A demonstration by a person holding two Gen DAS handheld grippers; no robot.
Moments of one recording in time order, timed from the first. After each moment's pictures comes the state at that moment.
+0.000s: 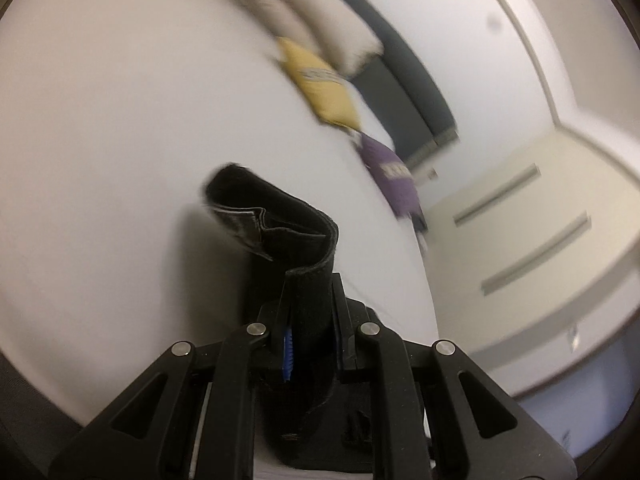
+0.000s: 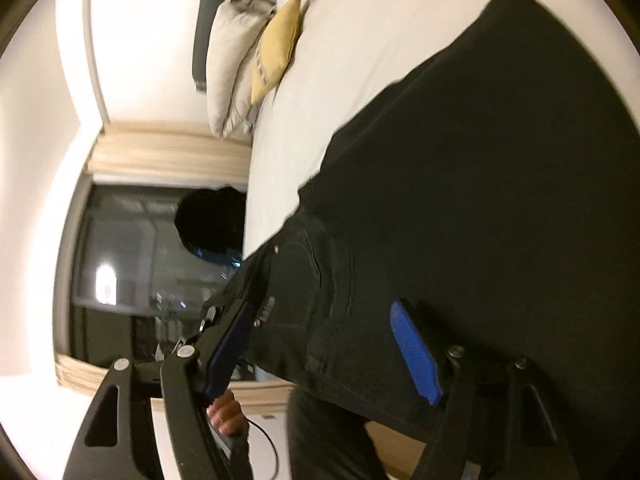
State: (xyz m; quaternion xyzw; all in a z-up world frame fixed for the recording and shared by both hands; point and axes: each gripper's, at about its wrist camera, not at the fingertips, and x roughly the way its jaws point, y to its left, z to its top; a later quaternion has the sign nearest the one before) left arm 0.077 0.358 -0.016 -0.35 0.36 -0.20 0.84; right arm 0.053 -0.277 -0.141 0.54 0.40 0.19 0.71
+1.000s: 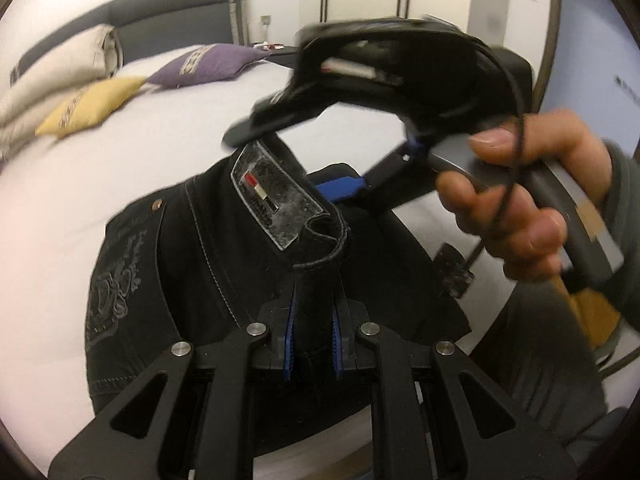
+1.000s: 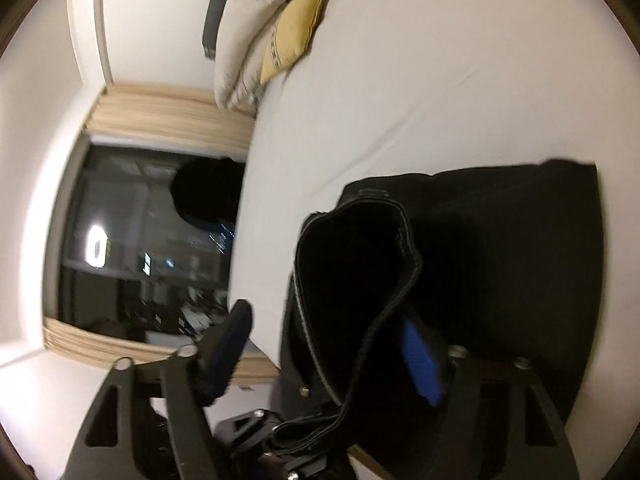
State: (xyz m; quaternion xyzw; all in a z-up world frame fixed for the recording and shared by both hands) left arm -0.080 0.198 -0.027 0.15 0.36 -0.39 0.84; right arm 0.104 -0.320 -0.103 0.46 0.45 0.24 0.73
